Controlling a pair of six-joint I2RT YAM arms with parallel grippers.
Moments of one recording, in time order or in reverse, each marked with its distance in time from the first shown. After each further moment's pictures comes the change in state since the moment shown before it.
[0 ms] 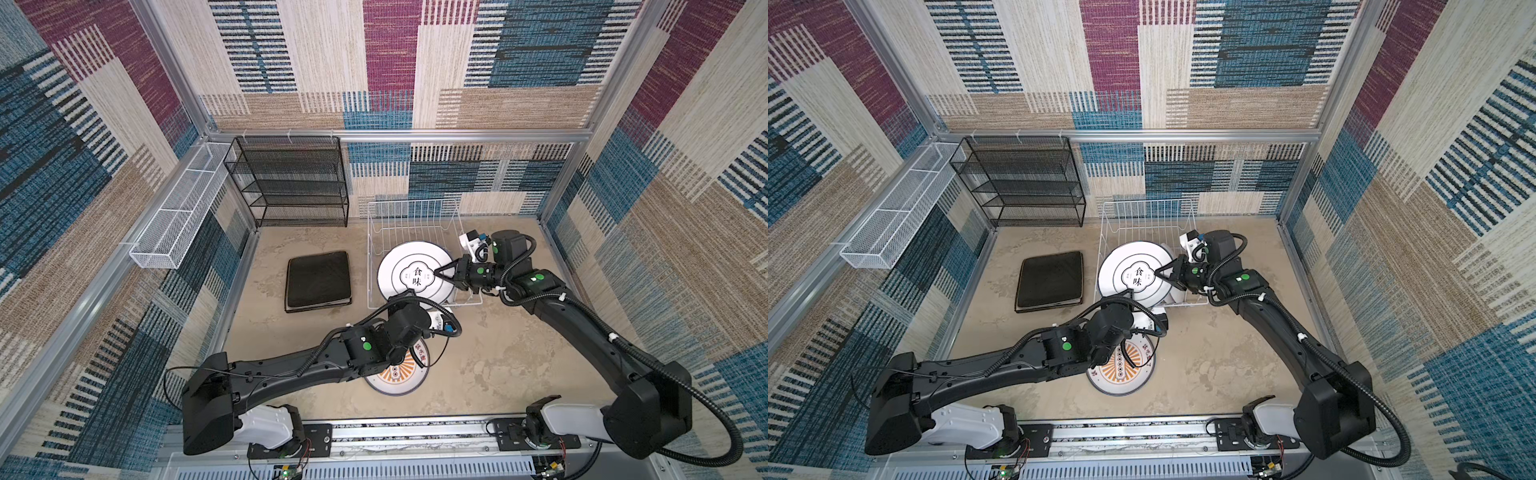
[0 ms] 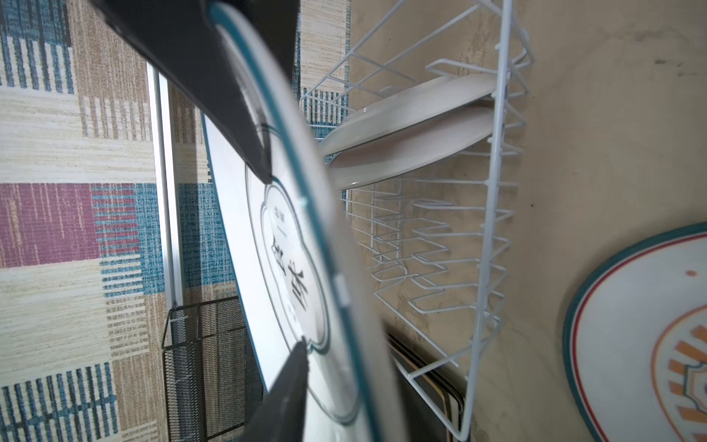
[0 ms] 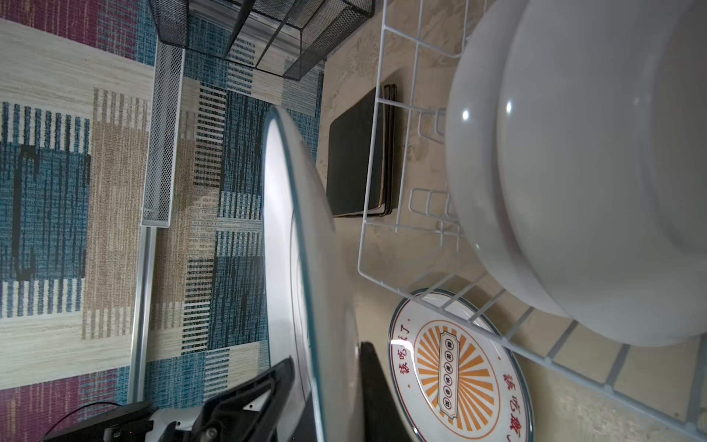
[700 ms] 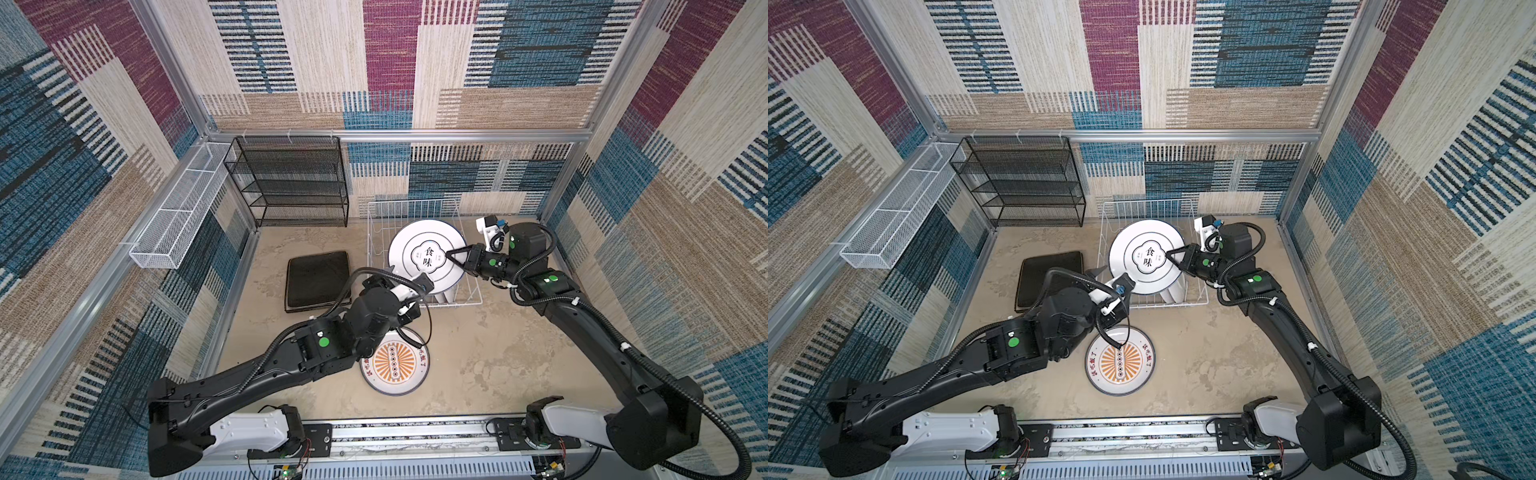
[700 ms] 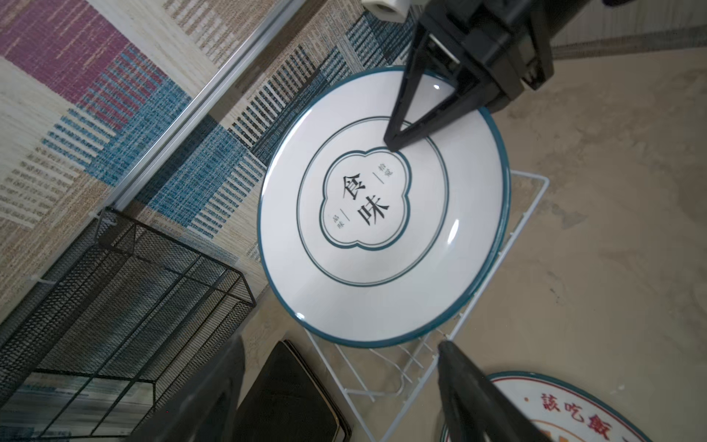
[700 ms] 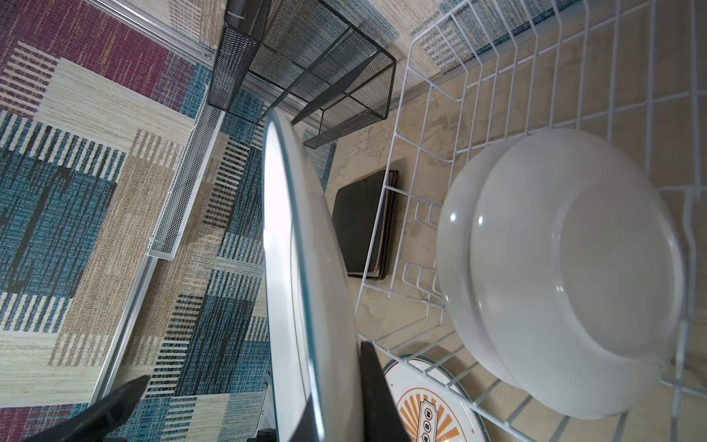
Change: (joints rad) left arm 0.042 -0.231 0.121 -0.183 0.167 -0.628; right arm -0.070 -0.048 -0.003 0.122 0.064 -0.039
